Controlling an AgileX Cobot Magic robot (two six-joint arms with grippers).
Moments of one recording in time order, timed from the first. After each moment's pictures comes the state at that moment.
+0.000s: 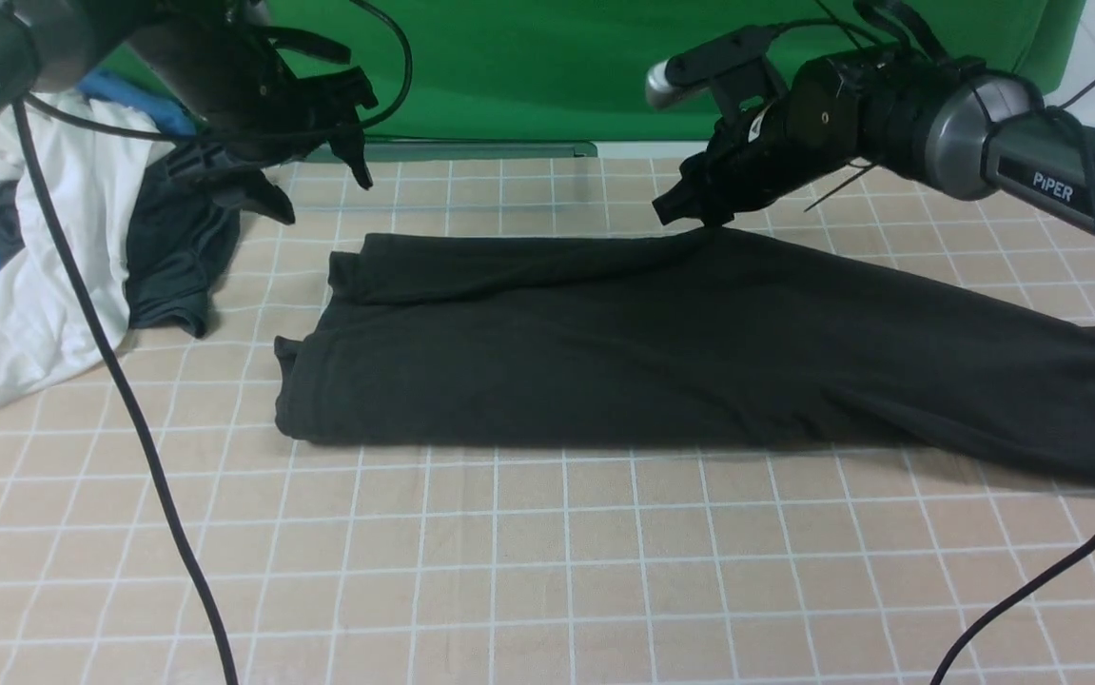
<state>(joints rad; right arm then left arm) 0.33 2.30 -1.93 0.02 0.57 -0.09 -0.08 2.19 -2.01 -0.19 1.08 -0.26</state>
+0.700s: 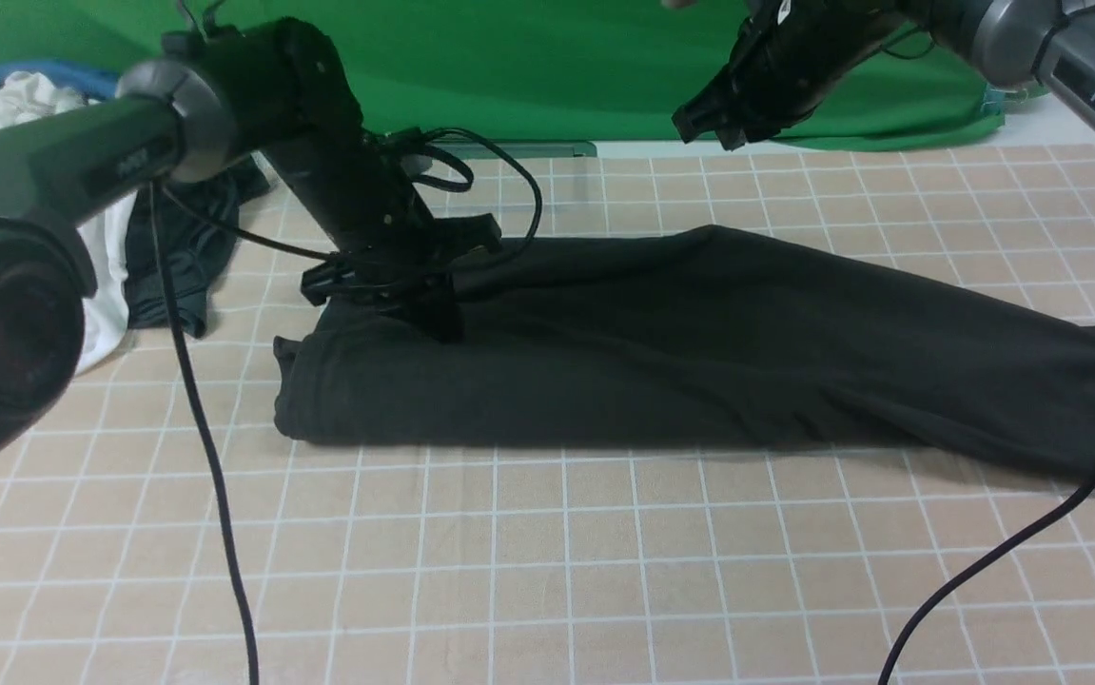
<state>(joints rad) 0.32 2.27 -2.21 0.02 0.99 -0.09 -0.22 2.26 -1.85 -0.33 0.94 -0.08</state>
